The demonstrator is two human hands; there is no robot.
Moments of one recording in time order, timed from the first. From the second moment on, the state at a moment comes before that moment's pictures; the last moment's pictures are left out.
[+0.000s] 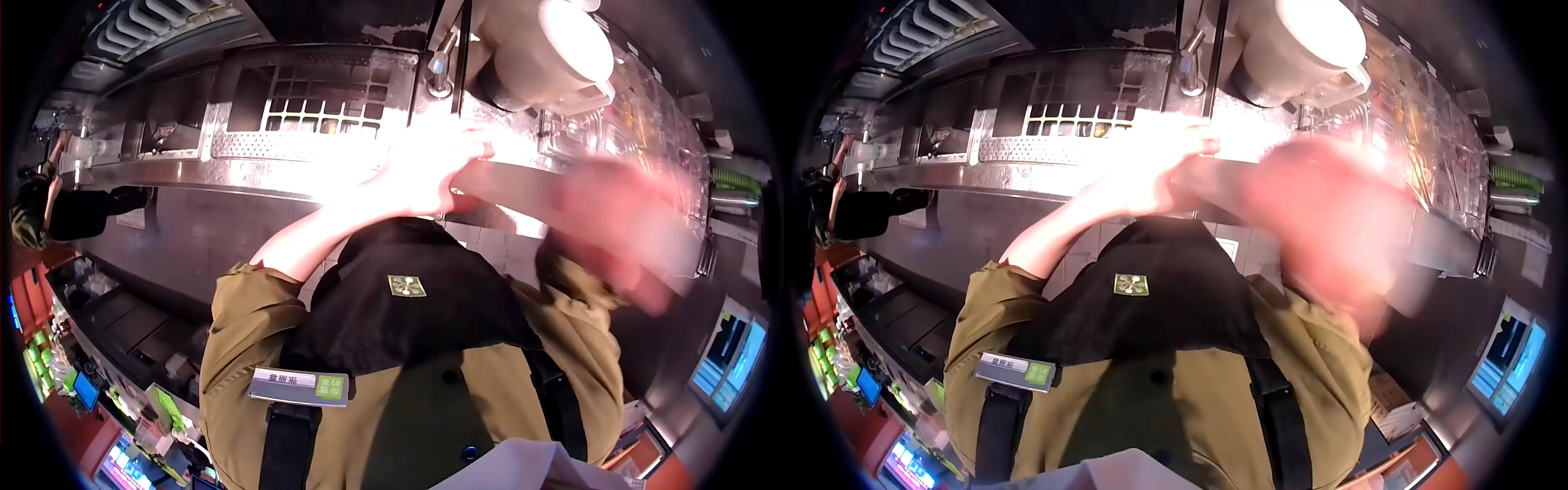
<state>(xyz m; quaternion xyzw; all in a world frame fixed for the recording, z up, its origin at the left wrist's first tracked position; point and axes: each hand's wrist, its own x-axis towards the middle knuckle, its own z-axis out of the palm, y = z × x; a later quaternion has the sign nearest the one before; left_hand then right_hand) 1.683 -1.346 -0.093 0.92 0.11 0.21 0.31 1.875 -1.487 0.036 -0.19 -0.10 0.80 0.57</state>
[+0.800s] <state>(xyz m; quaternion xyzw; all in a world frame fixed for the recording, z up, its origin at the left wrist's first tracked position) 1.673 -1.341 -0.077 0.92 0.06 0.25 0.29 1.818 -1.458 -0.001 -0.59 -0.73 0.25 0.23</state>
